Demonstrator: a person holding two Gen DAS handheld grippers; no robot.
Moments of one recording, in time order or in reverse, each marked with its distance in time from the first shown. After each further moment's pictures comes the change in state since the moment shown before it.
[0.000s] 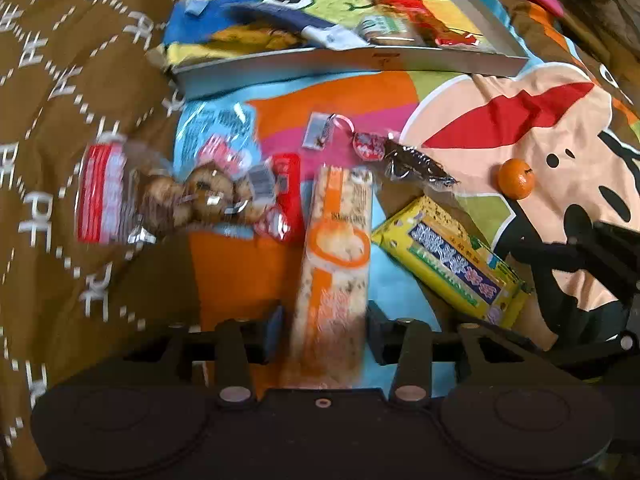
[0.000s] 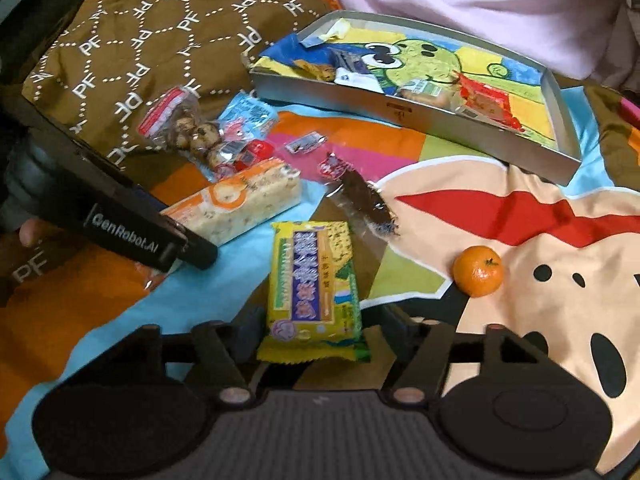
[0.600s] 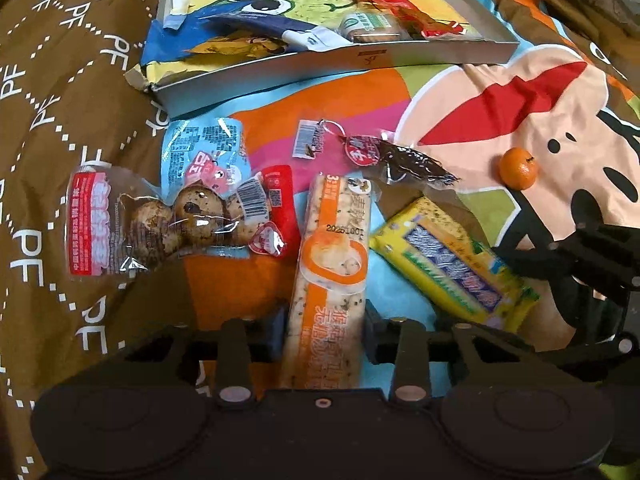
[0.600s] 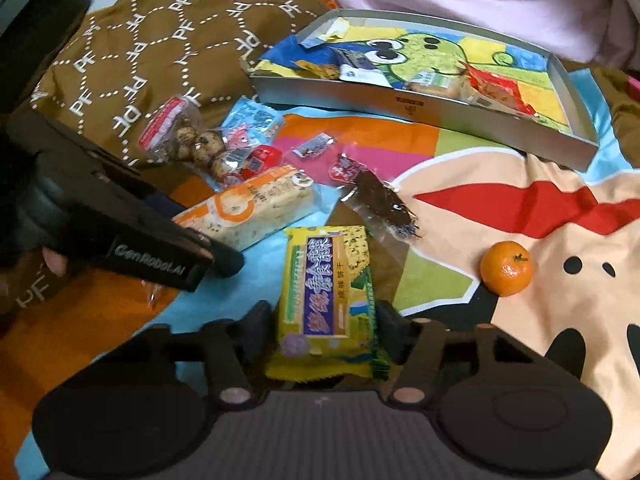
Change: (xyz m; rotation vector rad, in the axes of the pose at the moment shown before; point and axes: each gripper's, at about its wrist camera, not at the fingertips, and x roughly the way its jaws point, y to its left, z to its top) left arm 0.008 -0.006 0.004 0.080 -0.005 0.017; right arm 0.011 0.005 0.001 0.046 -0.013 0.047
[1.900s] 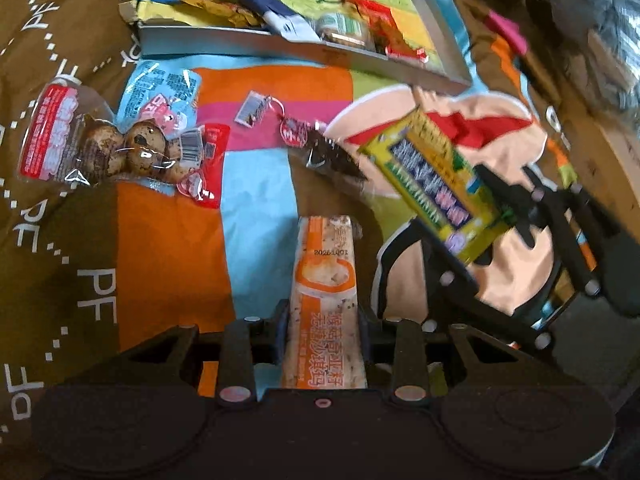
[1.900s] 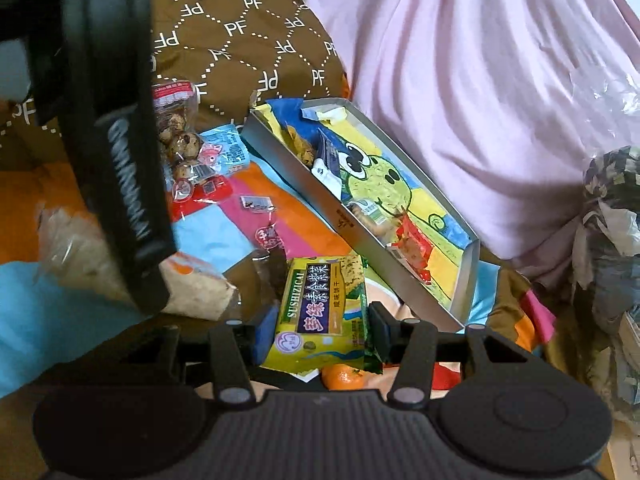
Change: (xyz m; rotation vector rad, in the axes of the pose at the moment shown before) left arm -0.029 0.001 -0.013 -0.251 0.068 -0.292; right arm -0.030 0.041 -0.002 -0.546 -0.190 -0.446
